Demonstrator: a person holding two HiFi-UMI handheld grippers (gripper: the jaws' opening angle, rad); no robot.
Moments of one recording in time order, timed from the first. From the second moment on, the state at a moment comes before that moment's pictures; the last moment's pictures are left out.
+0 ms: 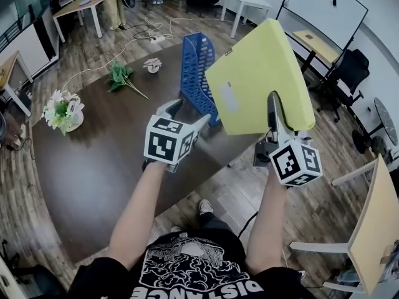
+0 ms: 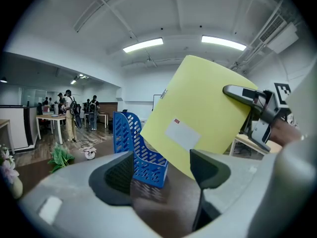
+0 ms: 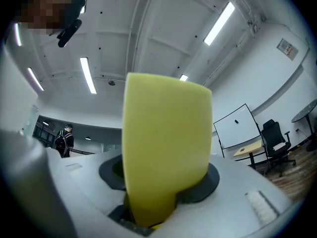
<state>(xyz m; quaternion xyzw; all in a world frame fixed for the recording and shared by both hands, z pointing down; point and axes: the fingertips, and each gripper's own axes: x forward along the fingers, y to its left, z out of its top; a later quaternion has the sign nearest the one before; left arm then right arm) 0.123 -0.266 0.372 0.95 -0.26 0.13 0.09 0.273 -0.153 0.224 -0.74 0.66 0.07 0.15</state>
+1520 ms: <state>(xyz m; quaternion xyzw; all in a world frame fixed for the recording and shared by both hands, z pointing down) 0.128 -0.350 0.391 0.92 -0.34 0.15 0.10 0.282 -0.357 0.214 -0.67 0.74 -0.01 0.01</state>
